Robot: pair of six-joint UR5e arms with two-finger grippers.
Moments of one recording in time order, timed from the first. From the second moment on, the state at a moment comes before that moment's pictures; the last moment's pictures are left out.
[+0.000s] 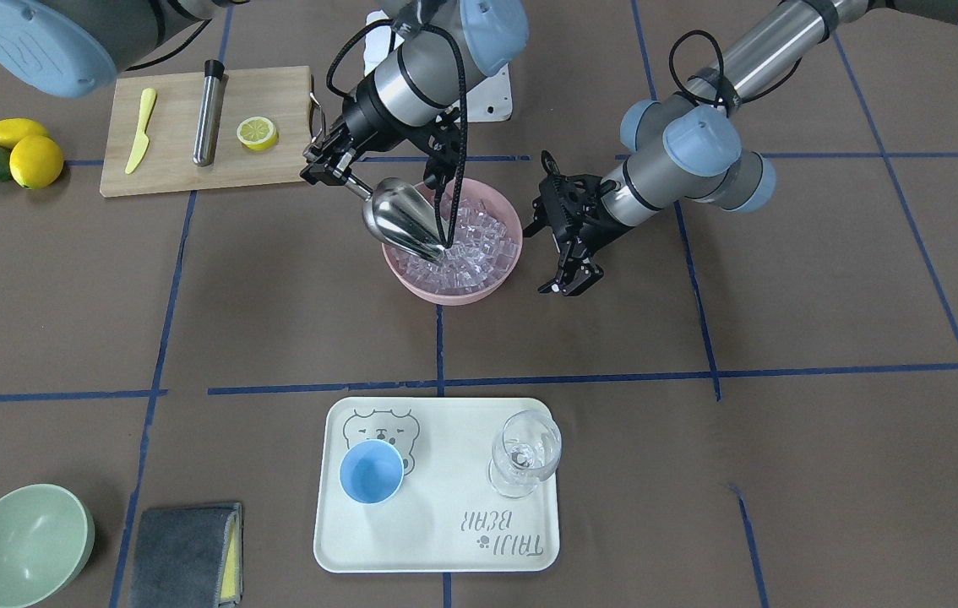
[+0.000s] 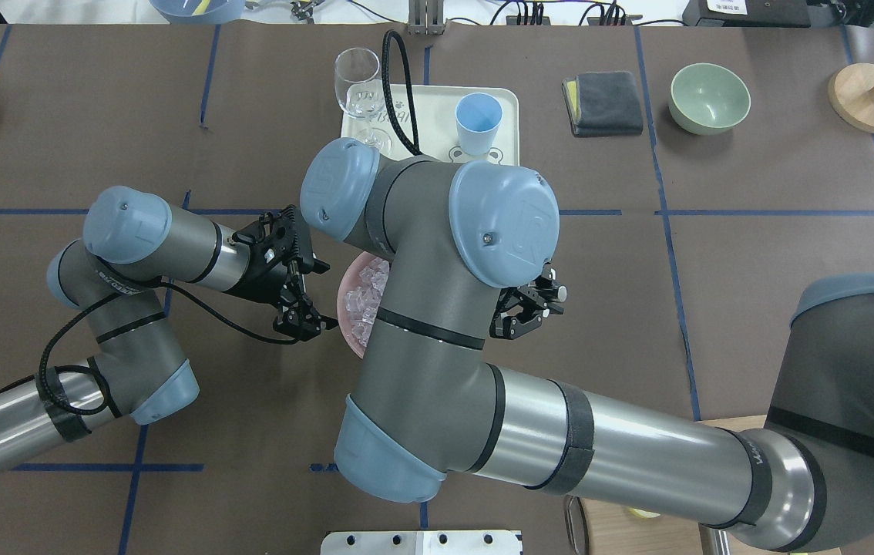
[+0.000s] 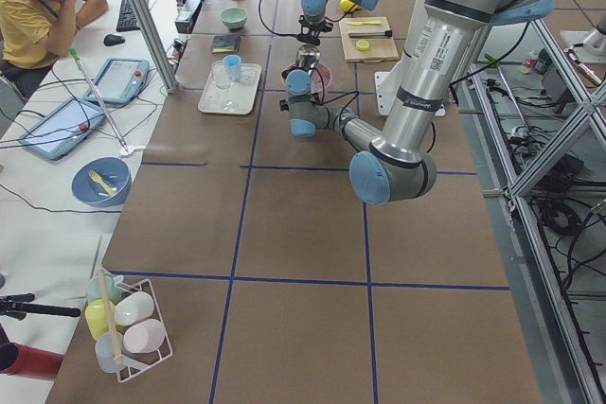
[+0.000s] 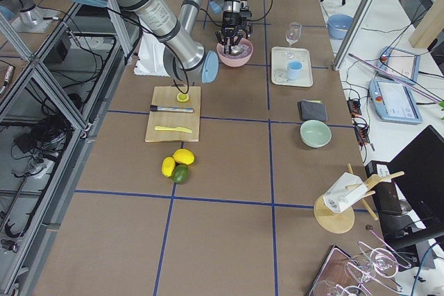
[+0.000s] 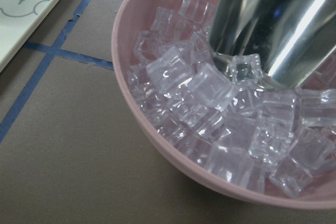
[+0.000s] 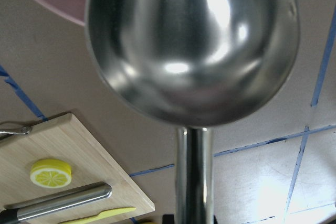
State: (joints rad) left arm -0.61 -2.02 -1.46 -2.57 -2.12 -0.10; right arm 0.46 -0.52 1.64 -2.69 1.63 -0.19
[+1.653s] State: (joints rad) left arm -0.60 -2.02 -1.46 -2.59 -2.12 -0.10; right arm 0.42 -0.52 1.51 -2.54 1.64 -0.19
